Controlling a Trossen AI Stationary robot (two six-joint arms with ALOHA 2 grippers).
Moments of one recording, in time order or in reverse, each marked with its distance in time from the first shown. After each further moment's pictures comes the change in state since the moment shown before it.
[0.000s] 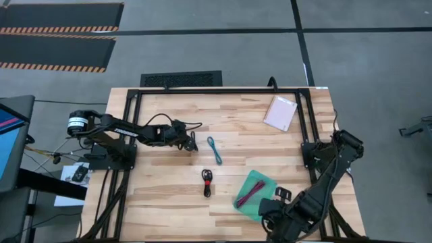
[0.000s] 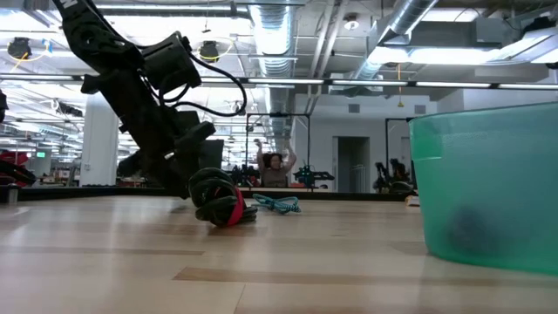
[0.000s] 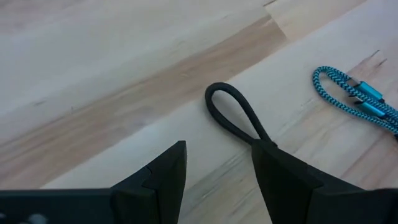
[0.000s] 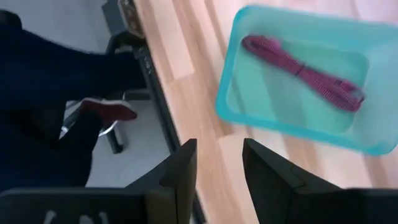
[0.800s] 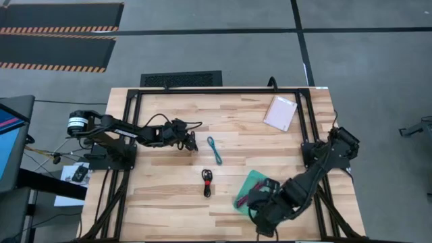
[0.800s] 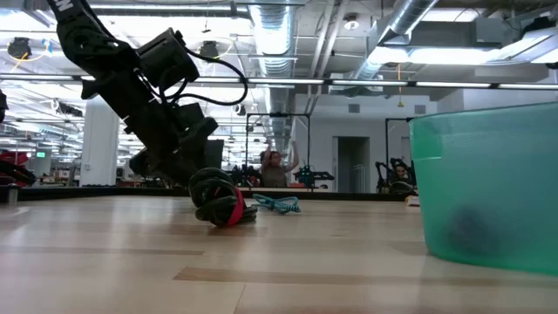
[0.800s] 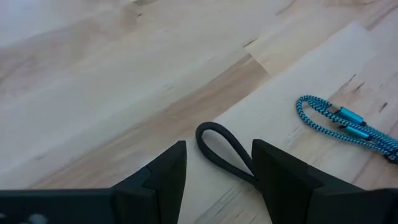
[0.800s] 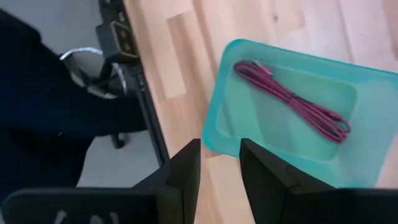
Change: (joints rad) left arm -0.005 0.000 -0.039 0.161 -0.077 0.125; right arm -0.130 0.000 0.000 0.032 -0.076 -0.164
